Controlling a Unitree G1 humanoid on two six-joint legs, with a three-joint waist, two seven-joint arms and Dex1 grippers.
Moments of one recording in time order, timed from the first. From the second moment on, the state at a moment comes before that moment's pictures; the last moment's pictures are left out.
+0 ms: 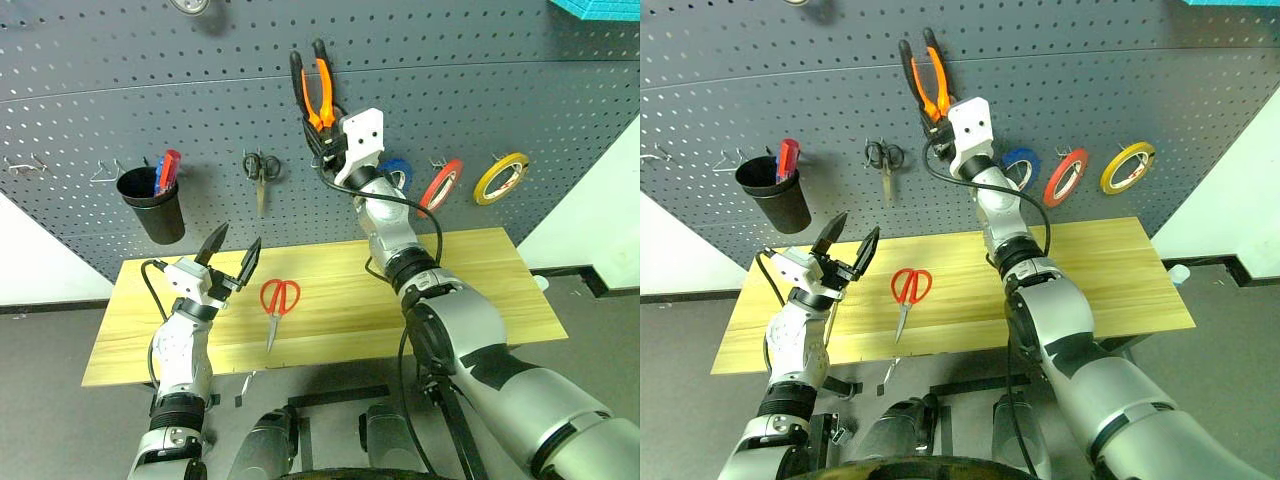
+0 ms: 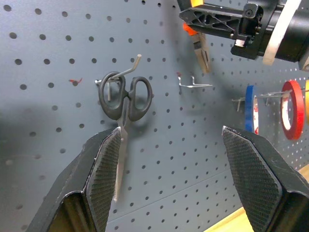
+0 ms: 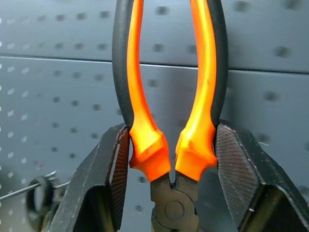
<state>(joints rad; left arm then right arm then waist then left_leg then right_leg) -0.21 0.16 0.17 0.46 -0.36 -0.69 -0.72 -1.14 0.02 -0.06 1.19 0.00 -0.65 0.25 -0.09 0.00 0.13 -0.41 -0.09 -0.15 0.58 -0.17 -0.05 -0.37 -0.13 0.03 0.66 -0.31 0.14</state>
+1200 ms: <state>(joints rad) 0.03 0.17 0.14 0.12 -0.38 -0.58 -0.66 -1.14 0.02 -0.09 1.25 -0.01 -0.70 0.19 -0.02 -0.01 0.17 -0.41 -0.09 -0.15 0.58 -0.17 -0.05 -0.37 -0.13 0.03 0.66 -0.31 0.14</state>
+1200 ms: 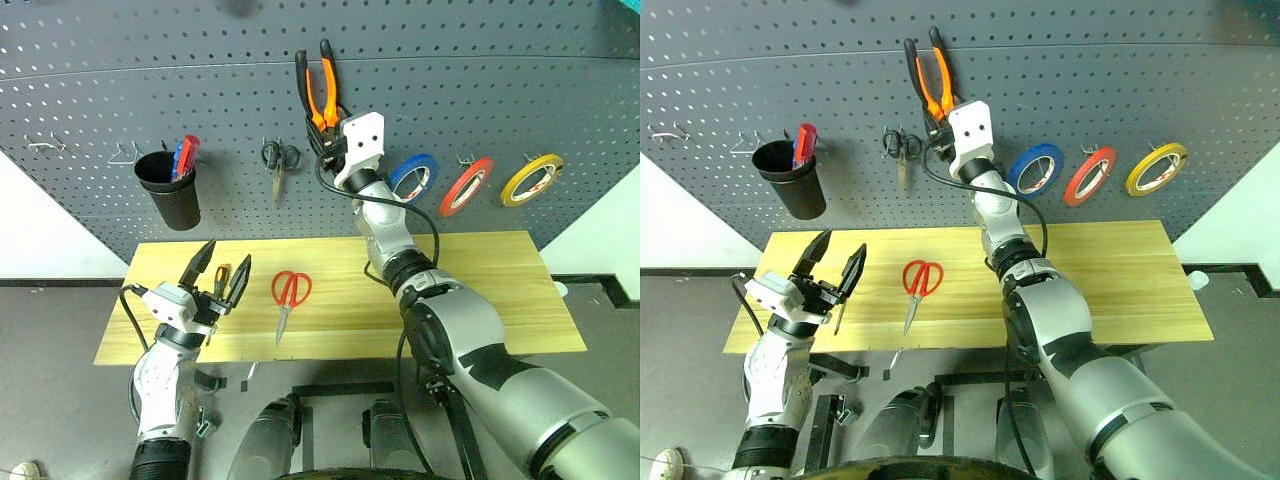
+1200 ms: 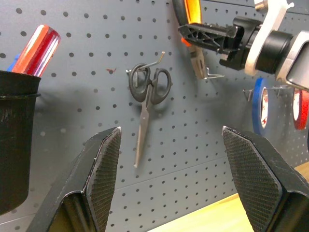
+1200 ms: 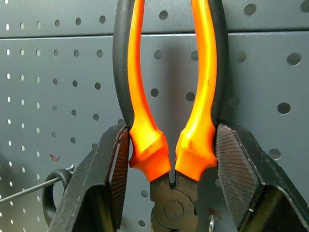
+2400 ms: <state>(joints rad) -0.05 0.16 0.13 0.16 -0.40 -0.56 -0.70 -1.14 -0.04 -0.13 1.22 0.06 -0.78 0.30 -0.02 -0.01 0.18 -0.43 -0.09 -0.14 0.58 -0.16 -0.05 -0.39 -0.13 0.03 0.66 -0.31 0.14</state>
